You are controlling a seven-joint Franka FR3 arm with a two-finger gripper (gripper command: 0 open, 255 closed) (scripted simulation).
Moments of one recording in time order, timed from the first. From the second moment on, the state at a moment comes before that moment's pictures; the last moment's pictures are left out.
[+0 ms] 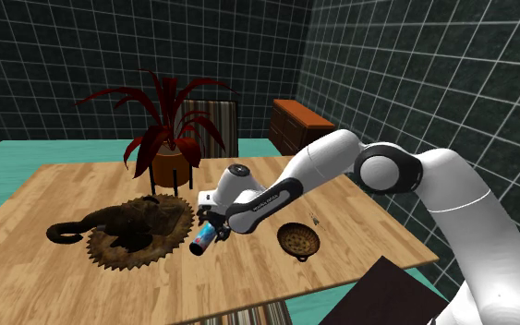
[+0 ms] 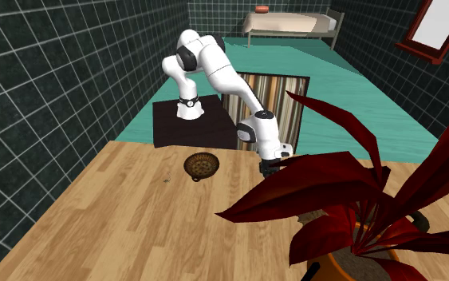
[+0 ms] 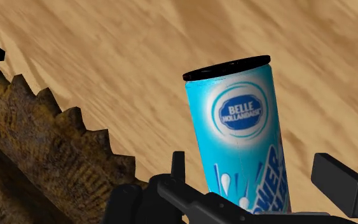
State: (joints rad) arm 0.09 0.89 0.28 -1.58 -0.33 2.75 -1.35
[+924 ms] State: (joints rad) arm 0.10 0.93 0.27 -1.55 -0.33 2.76 -1.35
